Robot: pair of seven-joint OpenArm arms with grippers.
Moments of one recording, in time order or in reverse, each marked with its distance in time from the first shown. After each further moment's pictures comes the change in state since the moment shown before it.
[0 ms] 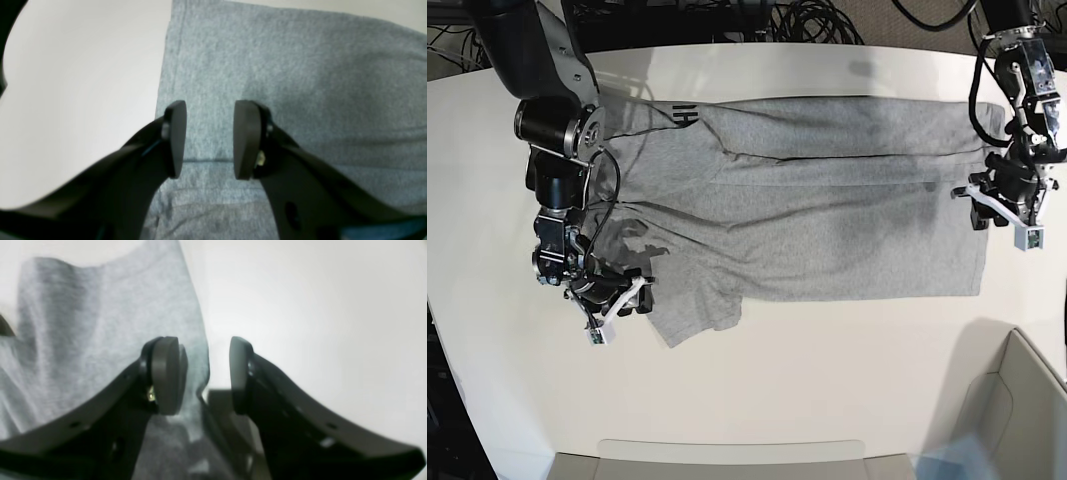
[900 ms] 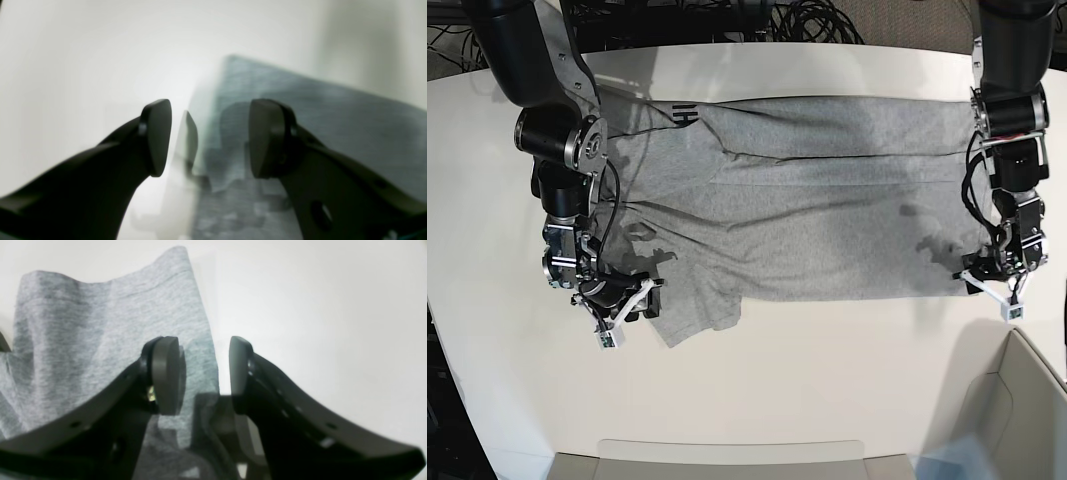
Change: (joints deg) left arm -45.5 -2.3 19.1 -72.1 15.6 0.0 -25.3; right arm 1.4 -0.7 0.2 -4.0 -5.7 -3.0 5.3
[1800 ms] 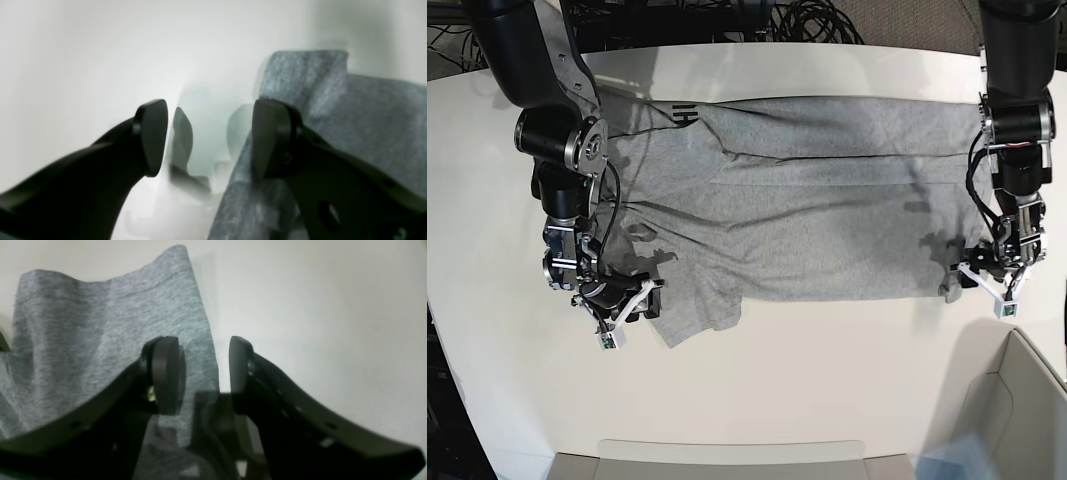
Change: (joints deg) left arm -1.3 -0.3 4.5 -5.0 -0.3 -6.2 -6.6; right arm 0.4 -0.2 0.0 0.0 -0.1 0.0 -0.8
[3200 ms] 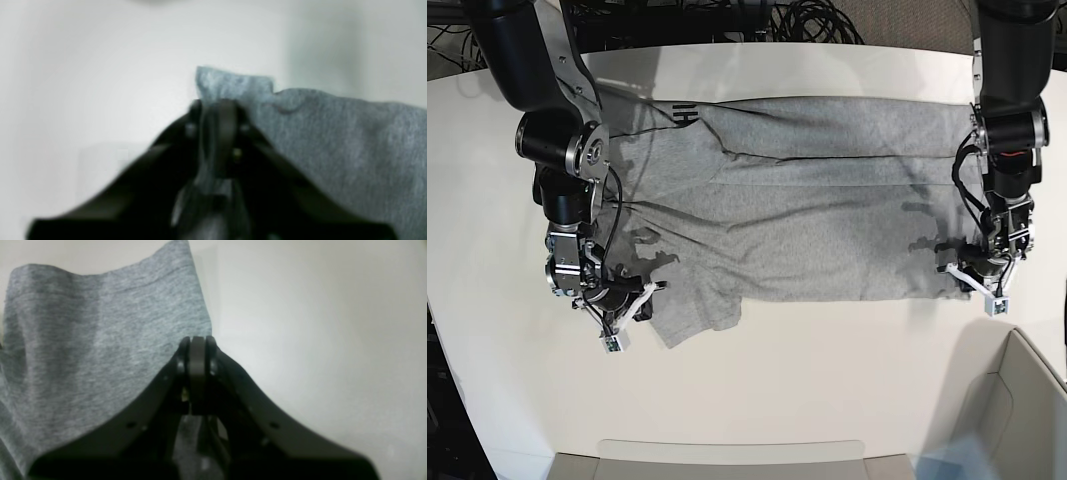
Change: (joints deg) left arm -2.0 2.7 -1.1 -9.6 1.9 -4.9 -13.3; right arm 1.6 -0.7 0.0 -0.3 -1.7 -0.9 -2.2
